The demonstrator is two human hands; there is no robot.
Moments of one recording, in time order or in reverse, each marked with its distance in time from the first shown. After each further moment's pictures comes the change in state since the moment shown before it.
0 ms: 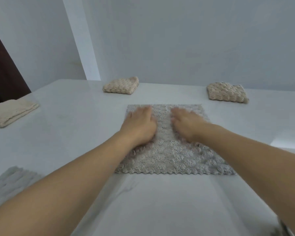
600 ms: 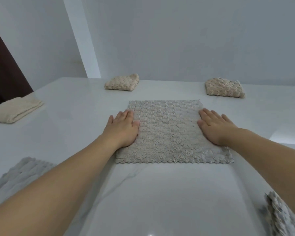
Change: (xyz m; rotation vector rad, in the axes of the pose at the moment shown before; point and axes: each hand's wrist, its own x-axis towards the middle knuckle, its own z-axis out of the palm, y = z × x) left_hand -0.031 -0.048 0.001 0.099 -0.121 -0.135; right_hand -0.040 0.067 0.008 -0.047 -0.119 0.193
